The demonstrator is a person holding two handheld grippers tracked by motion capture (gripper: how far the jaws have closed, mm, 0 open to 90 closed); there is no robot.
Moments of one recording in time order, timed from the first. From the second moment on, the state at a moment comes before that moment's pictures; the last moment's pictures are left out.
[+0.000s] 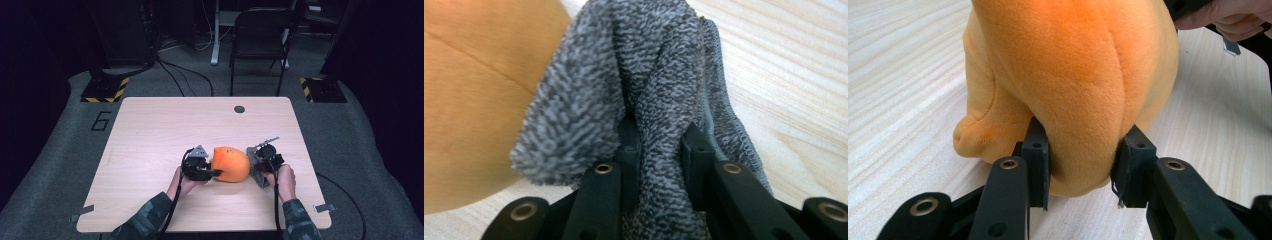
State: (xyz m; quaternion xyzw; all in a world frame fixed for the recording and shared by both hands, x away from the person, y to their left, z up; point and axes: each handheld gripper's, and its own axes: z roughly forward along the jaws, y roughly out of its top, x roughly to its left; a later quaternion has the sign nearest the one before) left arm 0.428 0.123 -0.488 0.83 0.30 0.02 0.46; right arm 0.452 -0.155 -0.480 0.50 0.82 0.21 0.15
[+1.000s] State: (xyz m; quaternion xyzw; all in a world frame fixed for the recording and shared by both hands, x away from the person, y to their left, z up) left arm 0.425 0.120 -0.488 0.84 0.29 0.04 0.46; right arm 0.400 -0.071 -0.404 0.36 0.85 0.31 0.21
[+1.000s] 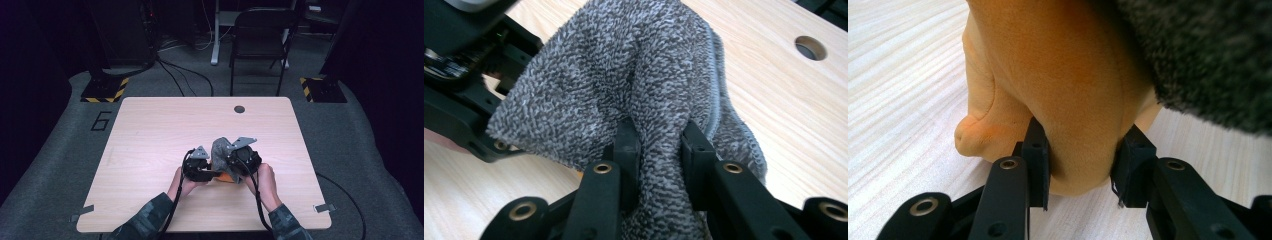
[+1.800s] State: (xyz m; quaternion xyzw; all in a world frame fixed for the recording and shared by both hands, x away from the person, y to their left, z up) left arm 0.426 0.120 -0.488 0.84 0.29 0.03 0.46; right arm 0.436 -0.139 -0.438 0.46 0.83 0.26 0.18
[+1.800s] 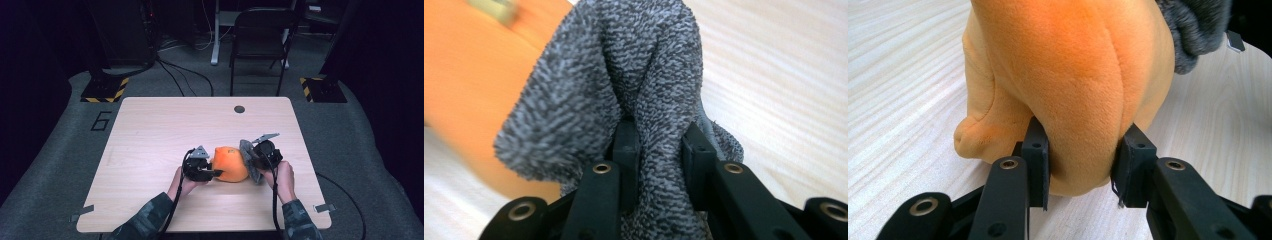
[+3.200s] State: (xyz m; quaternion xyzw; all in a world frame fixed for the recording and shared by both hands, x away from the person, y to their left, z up) left arm 0.429 0.122 -0.489 0.84 0.29 0.03 0.47; right arm 0.416 -0.144 -0.384 0.44 0.81 0.35 0.18
